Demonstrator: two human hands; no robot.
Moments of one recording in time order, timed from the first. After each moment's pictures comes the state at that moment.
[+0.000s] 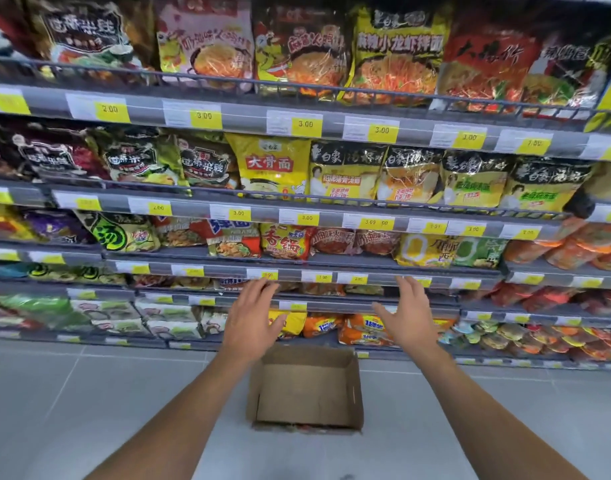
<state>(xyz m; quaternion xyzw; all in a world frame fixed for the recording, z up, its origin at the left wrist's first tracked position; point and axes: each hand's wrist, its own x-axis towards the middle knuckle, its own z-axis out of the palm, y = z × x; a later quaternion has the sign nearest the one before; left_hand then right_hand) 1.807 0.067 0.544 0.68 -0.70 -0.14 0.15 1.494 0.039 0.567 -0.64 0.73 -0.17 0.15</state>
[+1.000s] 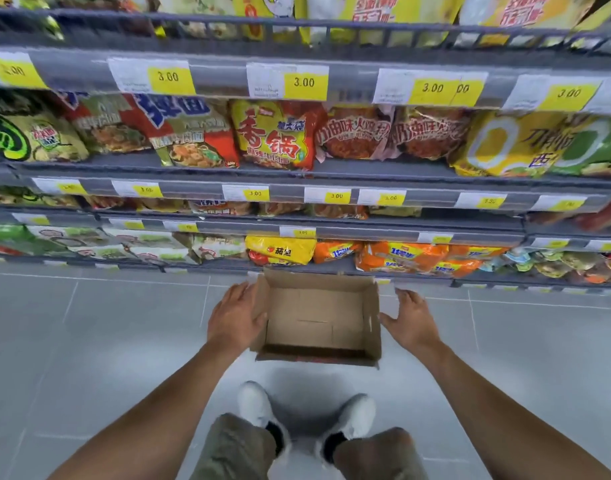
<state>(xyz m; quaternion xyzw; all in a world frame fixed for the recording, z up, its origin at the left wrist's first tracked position) 1.824 0.066 0.302 0.72 -0.64 -0.25 -0.06 1.472 0.035 0.307 -0.60 0.74 0.06 0.30</state>
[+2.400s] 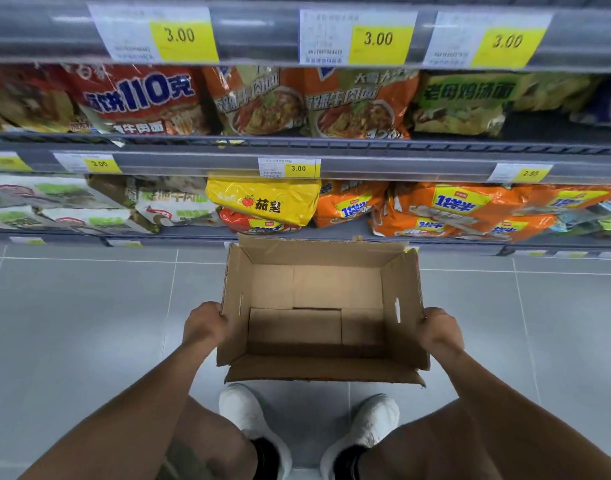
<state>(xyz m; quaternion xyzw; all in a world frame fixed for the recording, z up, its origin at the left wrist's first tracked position) 1.863 0.057 -0.006 0.83 -0.43 -0.35 -0.08 1.430 0.045 -0.006 -0.42 0.84 0.10 0.32</state>
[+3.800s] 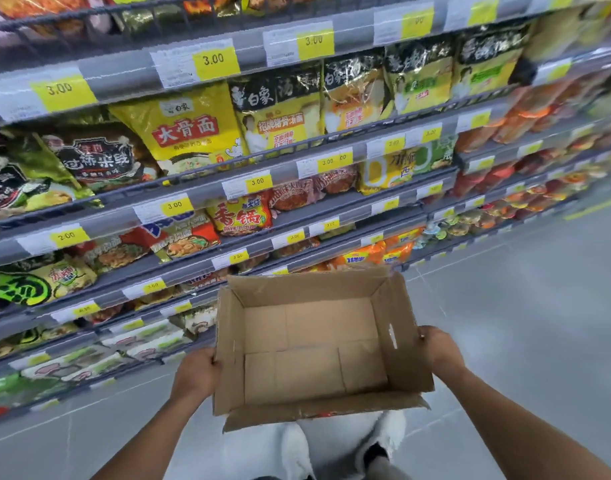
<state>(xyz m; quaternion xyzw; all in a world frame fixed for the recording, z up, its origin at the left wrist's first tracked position) 1.935 0.074 0.446 0.71 -0.61 -0.35 -0.07 1.480 0.179 0.447 -0.38 0.87 -0.02 0.32</state>
